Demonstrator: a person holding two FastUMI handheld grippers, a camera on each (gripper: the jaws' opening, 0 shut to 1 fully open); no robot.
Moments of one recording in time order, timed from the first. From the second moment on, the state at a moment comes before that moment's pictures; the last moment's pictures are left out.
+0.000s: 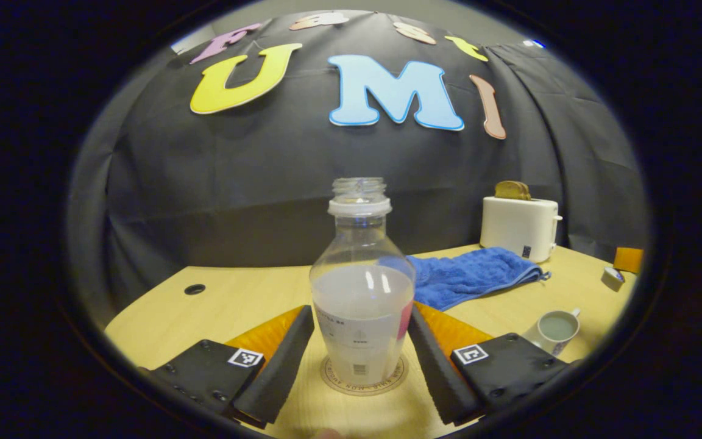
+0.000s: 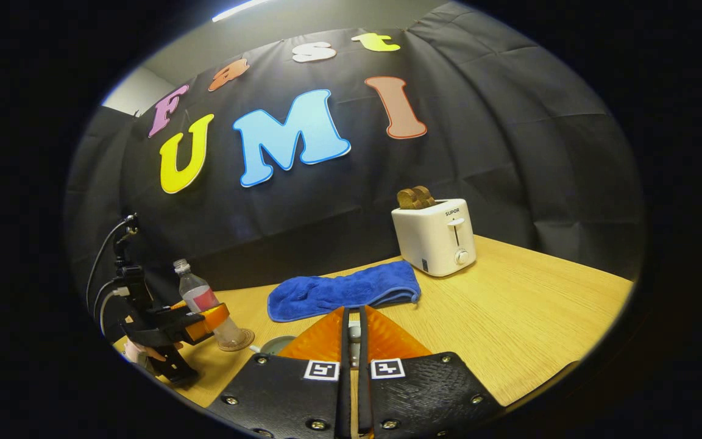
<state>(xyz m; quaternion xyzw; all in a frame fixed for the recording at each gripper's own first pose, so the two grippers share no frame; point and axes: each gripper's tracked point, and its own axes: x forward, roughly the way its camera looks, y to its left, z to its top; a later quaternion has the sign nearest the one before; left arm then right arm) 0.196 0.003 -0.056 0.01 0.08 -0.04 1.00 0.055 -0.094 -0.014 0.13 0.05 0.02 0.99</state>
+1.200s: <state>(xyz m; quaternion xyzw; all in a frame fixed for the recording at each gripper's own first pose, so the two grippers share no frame) 0.071 0.051 -0.023 0.00 0.04 0.01 1.00 0.076 -0.001 -0.021 0.05 0.07 0.11 0.99</state>
